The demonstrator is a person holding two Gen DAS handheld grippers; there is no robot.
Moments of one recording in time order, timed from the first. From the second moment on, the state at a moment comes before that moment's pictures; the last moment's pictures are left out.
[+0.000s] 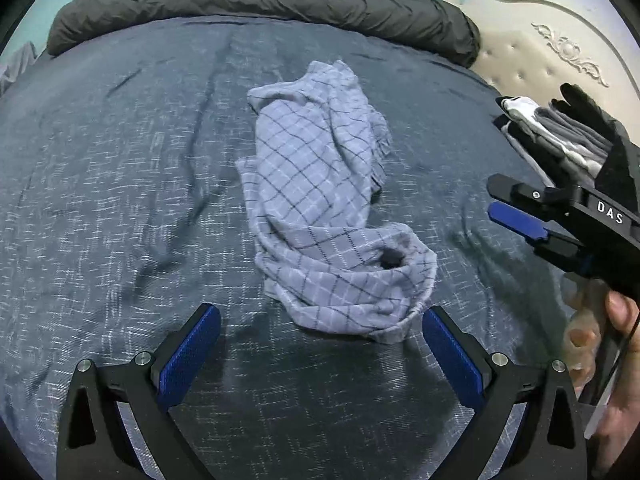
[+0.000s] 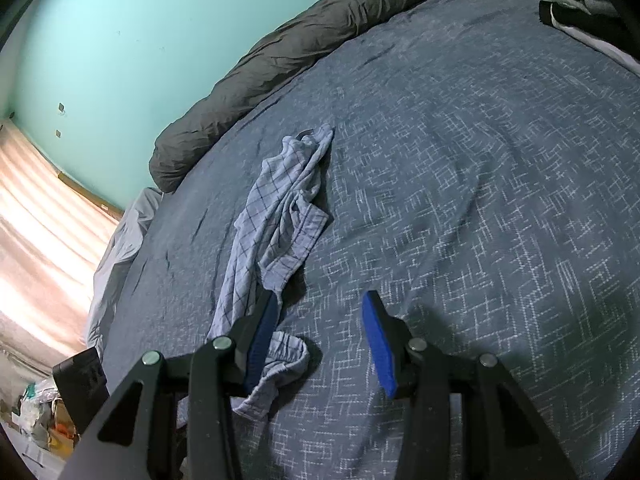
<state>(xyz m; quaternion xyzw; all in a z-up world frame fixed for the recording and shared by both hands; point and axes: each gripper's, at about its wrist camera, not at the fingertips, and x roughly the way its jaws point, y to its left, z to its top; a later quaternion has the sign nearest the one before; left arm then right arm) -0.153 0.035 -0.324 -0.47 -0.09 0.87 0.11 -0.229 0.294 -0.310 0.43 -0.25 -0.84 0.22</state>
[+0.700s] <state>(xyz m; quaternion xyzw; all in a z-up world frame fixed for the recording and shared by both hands) -0.160 0.026 -0.338 -0.49 -0.14 0.84 0.16 -0.232 0.290 -0.313 0.43 -0.25 -0.83 0.23</state>
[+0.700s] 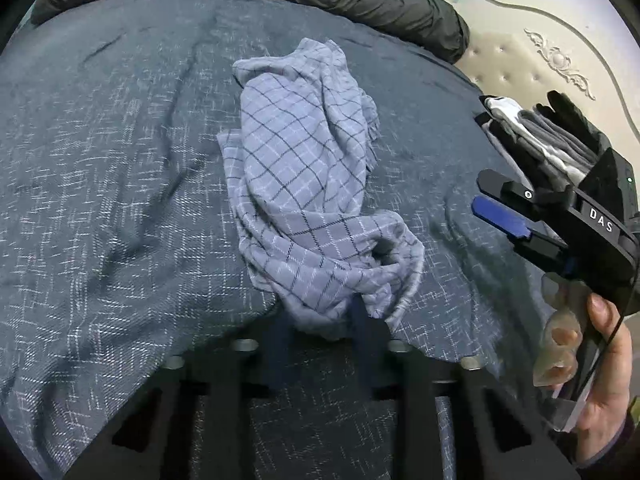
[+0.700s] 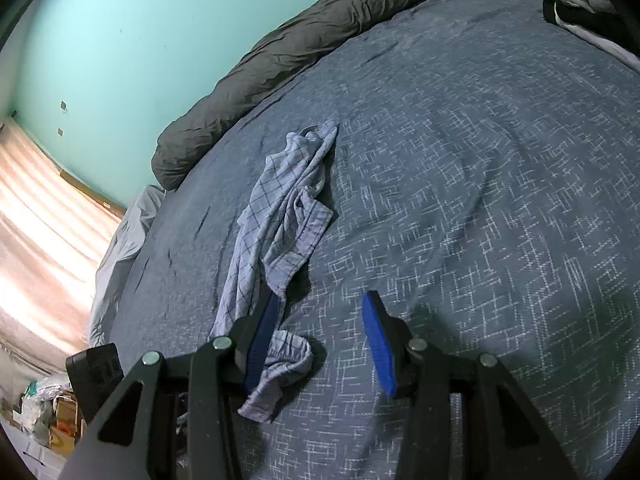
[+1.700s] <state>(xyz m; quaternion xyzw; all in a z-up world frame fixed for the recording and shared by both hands) -0.143 -0.139 -0.295 -0.41 -0.21 0.89 0.03 -0.271 0.249 -0.316 0.45 -0.25 -0.83 0.22</state>
